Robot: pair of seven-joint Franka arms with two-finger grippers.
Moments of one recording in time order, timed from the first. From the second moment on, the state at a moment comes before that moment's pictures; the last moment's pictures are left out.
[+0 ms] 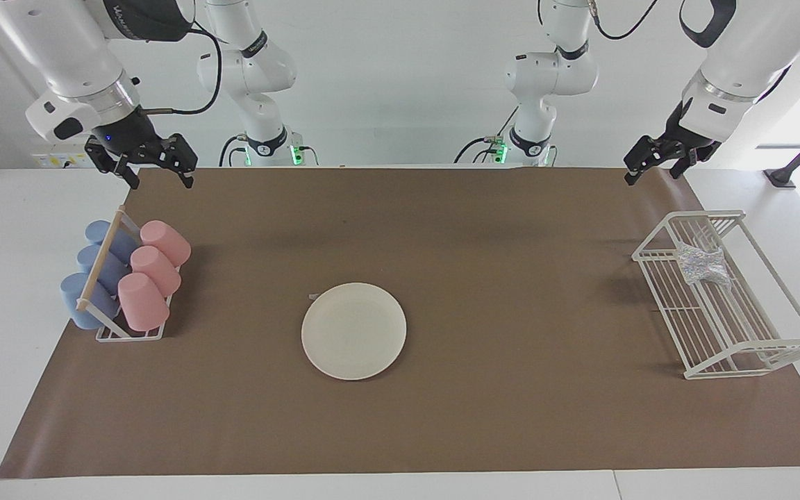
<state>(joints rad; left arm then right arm) -0.10 -0.09 0.07 -1.68 -0.01 1.56 -0.14 0.08 -0.04 -0.13 -1.62 0.01 1.53 0.01</state>
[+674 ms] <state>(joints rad) -0.13 0.07 0.06 -1.69 0.37 1.65 -0.18 0.12 -0.04 -0.11 -1.60 0.01 1.44 0.54</state>
